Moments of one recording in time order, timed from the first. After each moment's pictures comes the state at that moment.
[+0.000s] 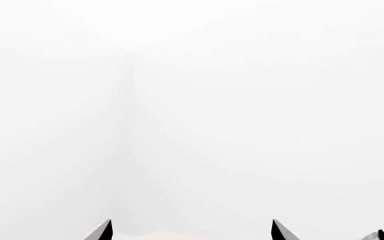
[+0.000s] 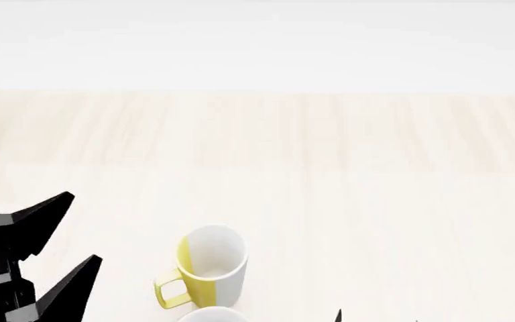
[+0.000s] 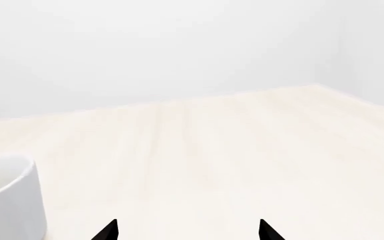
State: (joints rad) left arm -0.44 -0.05 -0.37 -0.26 -0.42 -0.06 1.31; right arm -0.02 0.30 -0.24 -0.11 0.38 0.01 0.34
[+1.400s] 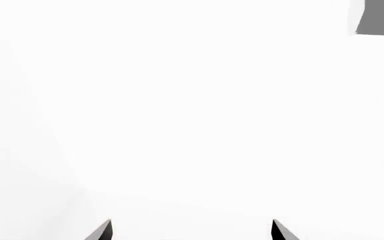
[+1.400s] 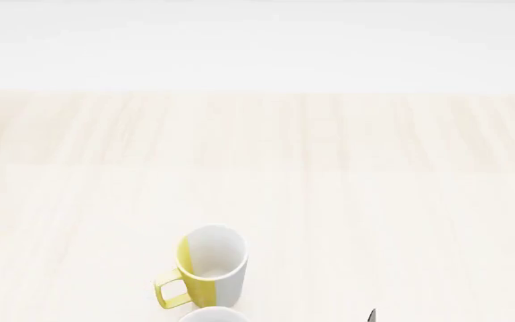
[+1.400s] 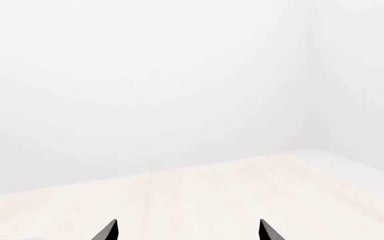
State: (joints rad) left arm 0.21 -0.65 0.39 0.40 0.60 1.04 -1.40; right arm -0.23 0.34 -0.20 -0.41 0.28 -0.16 0.45
